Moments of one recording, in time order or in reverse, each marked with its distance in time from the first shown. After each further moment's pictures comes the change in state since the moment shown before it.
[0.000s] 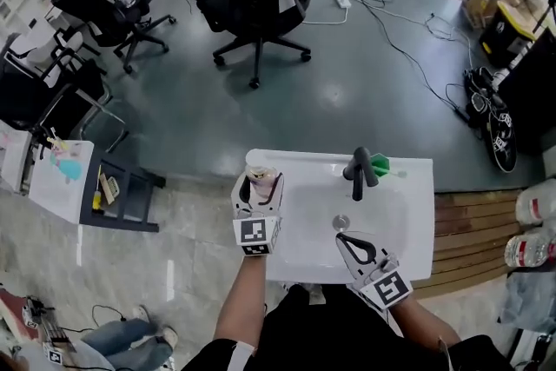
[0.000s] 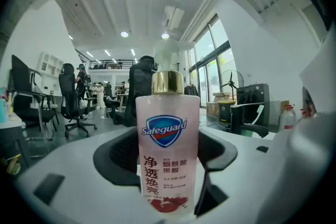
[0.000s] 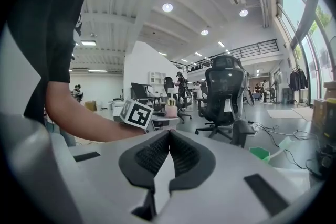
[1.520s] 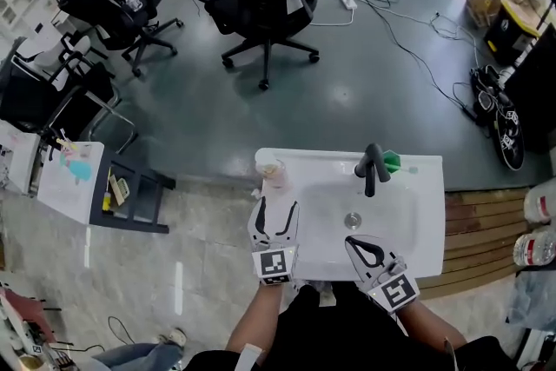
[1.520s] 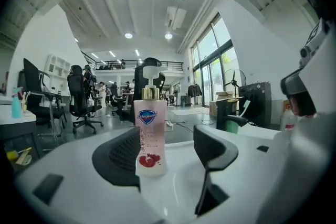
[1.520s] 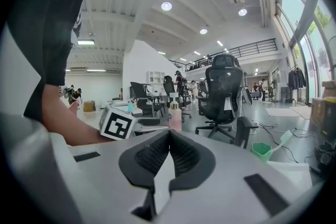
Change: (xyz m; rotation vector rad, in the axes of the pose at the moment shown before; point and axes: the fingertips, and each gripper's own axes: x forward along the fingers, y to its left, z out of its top) left arm -0.073 -0.020 -0.031 -0.015 0.019 0.051; right arm -0.002 0.023 -0.009 0.003 0.029 -0.017
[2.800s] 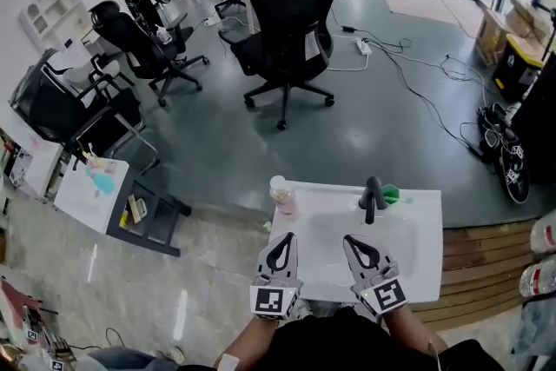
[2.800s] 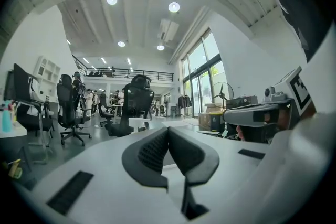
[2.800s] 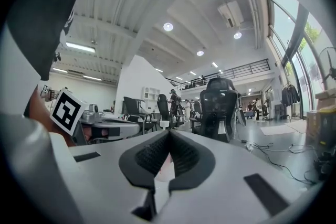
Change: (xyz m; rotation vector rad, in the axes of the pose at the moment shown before) left arm -0.079 -0.039 0.113 0.013 -0.122 -0.127; right arm 0.001 -0.016 0.076 -0.031 -0.086 -0.101
